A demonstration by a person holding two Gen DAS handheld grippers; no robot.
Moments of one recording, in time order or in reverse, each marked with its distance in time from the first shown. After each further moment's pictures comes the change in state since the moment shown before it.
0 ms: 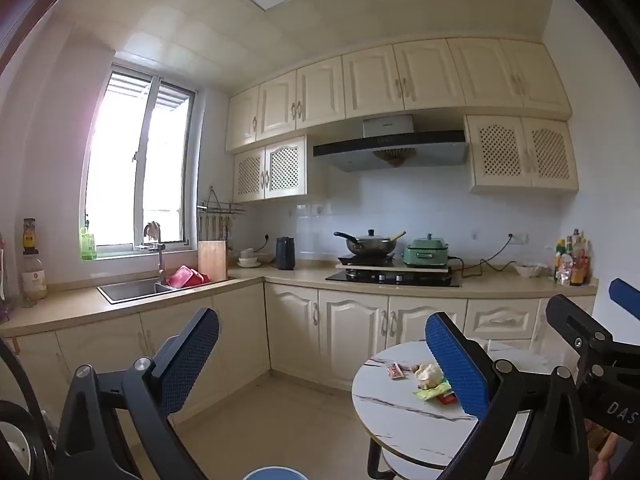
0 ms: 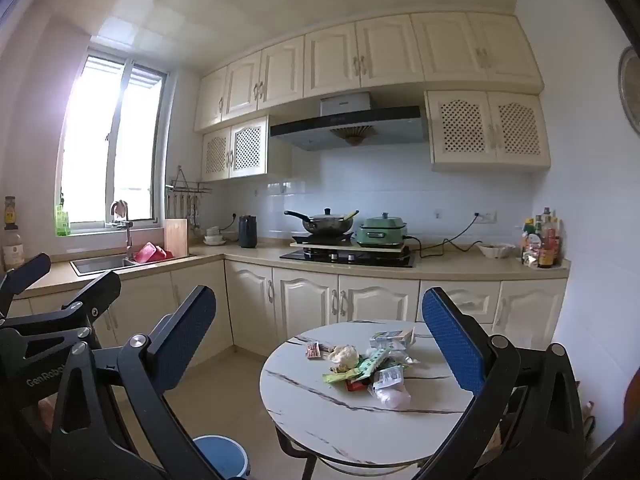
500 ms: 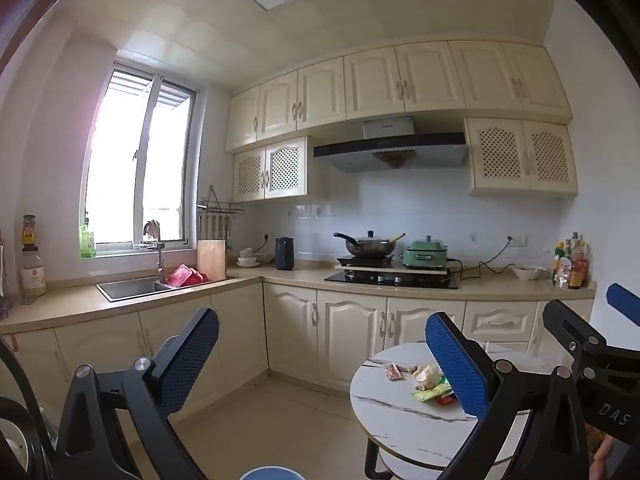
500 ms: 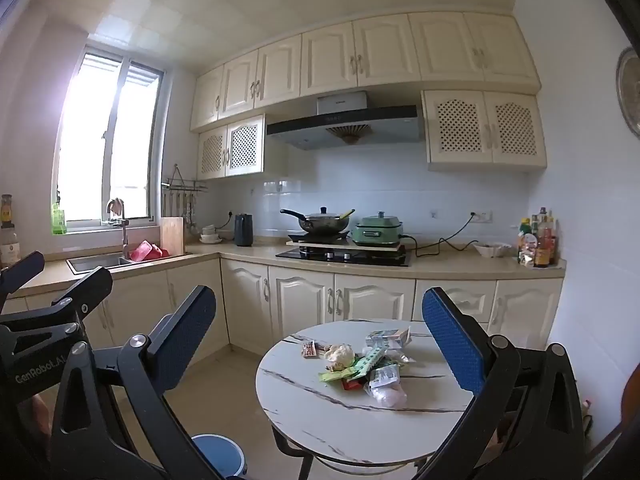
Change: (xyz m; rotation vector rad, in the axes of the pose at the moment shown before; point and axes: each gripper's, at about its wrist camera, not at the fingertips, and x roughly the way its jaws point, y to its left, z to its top) left arm 0.003 0.000 0.003 -0.017 -0.001 -0.006; right arm 0.000 -0.007 0.000 0.004 0.009 -0.004
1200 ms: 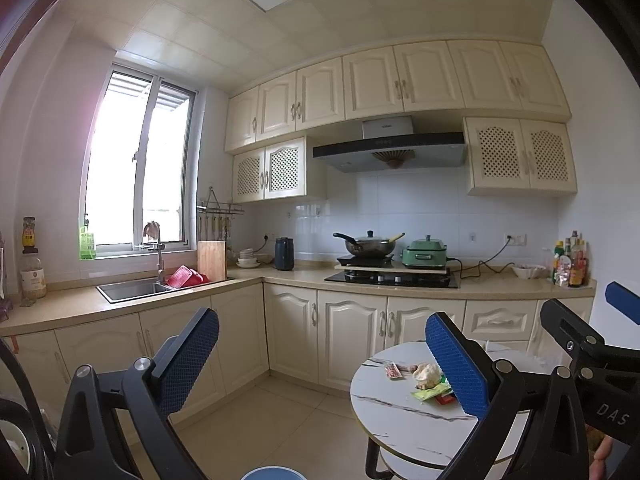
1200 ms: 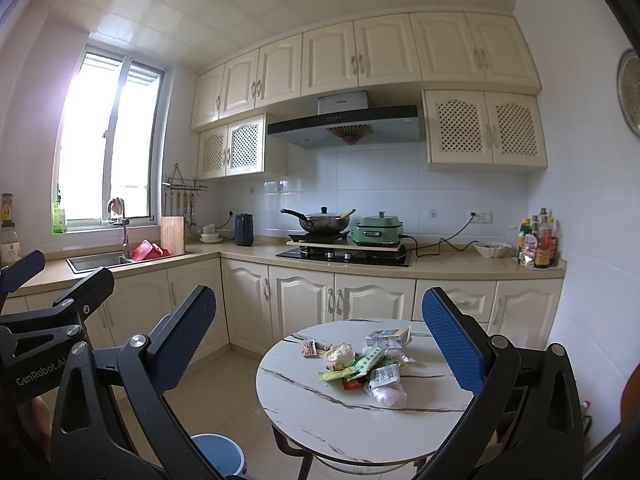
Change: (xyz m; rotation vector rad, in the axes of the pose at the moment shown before) left arm -0.009 0.006 -0.001 -0.006 -0.008 0.001; right arm -0.002 0.006 0.003 -0.003 0.007 -0.002
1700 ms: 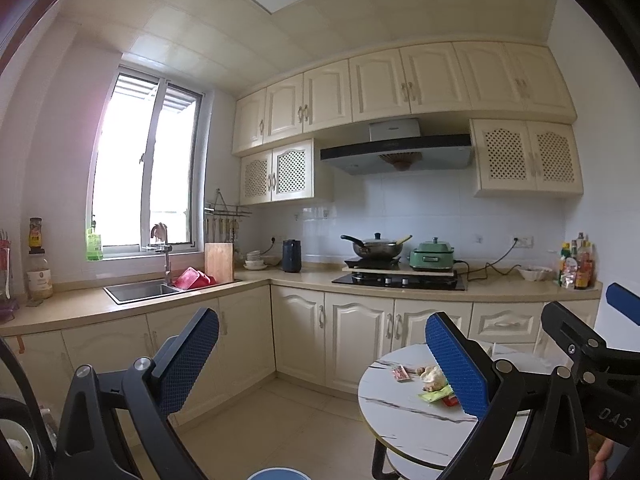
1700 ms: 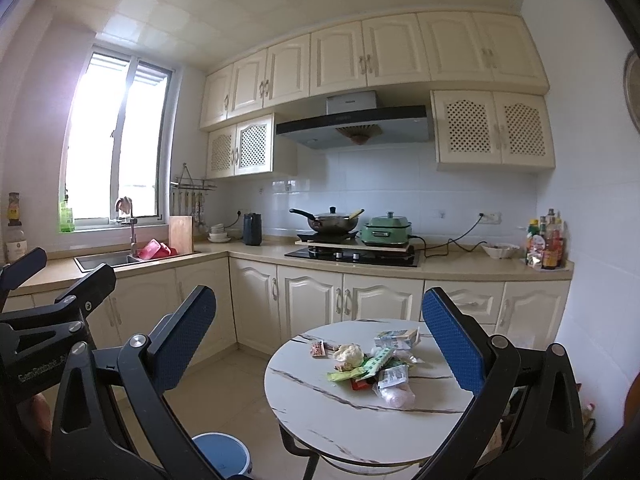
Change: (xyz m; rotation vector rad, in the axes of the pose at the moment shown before) left arm 0.003 -0.002 -0.002 -0.001 -0.007 0.027; right arm 0.003 0.008 -0.001 -0.011 0.002 0.028
